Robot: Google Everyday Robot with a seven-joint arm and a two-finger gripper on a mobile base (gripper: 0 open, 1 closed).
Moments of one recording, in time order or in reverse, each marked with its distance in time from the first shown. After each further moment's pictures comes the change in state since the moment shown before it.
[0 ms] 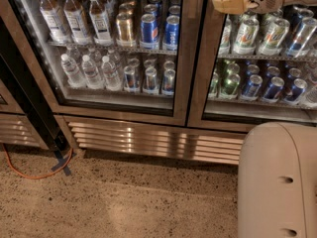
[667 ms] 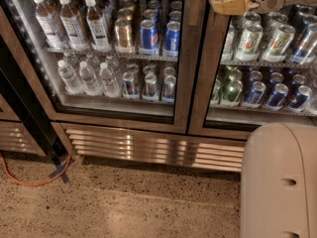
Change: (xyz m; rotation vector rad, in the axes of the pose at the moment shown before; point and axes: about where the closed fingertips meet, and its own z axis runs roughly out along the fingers) arm -0.001 0.008 -0.001 -0.004 0.000 0.007
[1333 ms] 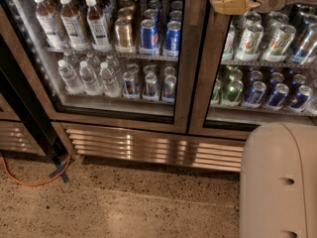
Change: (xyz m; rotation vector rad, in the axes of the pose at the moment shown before) arm 0.000 0.002 -0.001 -0.007 0.015 -0.002
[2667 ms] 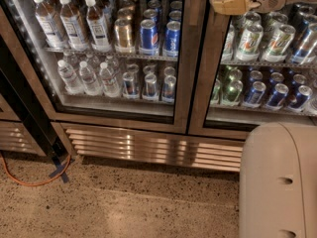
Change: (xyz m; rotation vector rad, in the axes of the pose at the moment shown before) arm -0.001 0.002 -0.001 -0.005 0.009 0.002
